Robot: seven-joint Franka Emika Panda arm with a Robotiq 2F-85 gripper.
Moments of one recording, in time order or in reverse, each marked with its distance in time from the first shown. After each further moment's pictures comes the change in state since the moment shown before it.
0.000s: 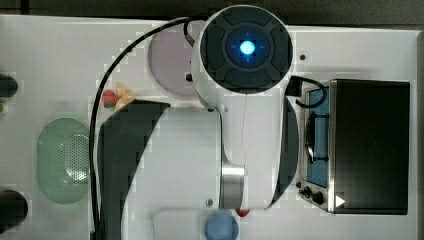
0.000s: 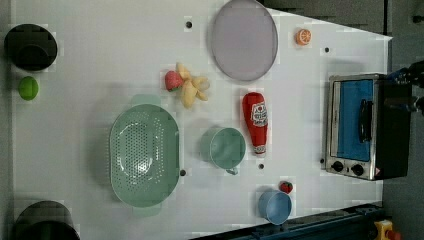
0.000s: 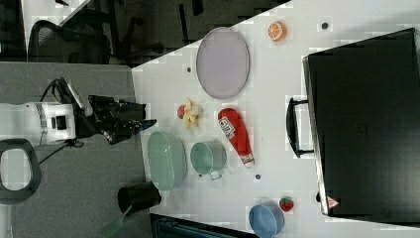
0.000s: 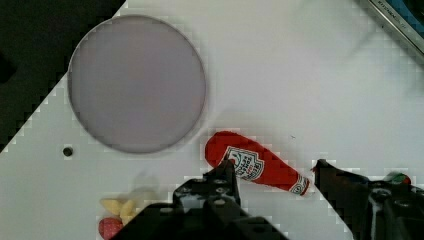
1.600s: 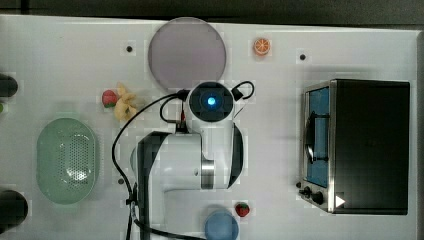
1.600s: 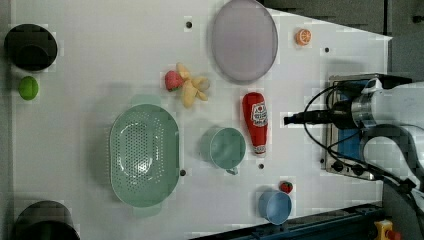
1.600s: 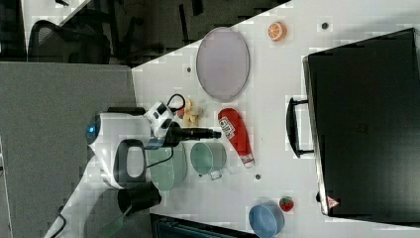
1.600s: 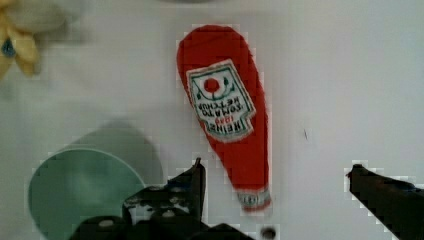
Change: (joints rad) arm -0.099 0.139 0.154 -0.465 0.016 0.474 -0.828
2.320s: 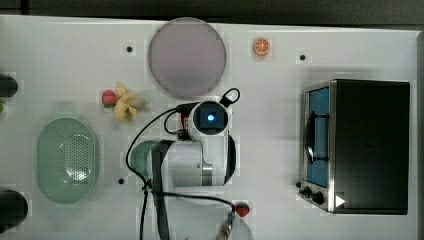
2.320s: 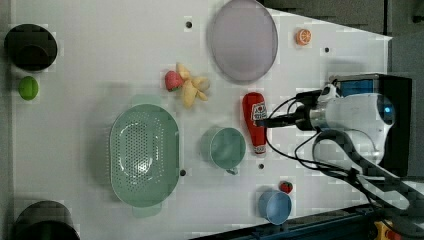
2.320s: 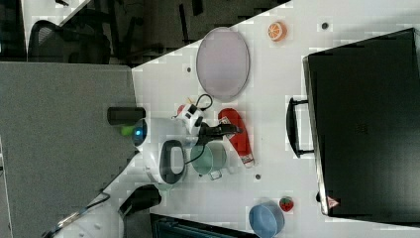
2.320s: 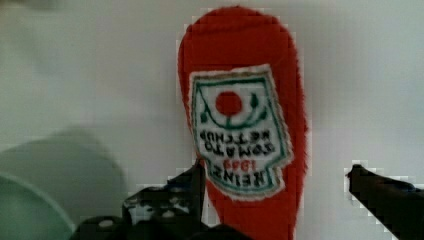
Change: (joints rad) arm 0.008 0.230 -0.004 -0.086 -0.014 0.346 -0.145
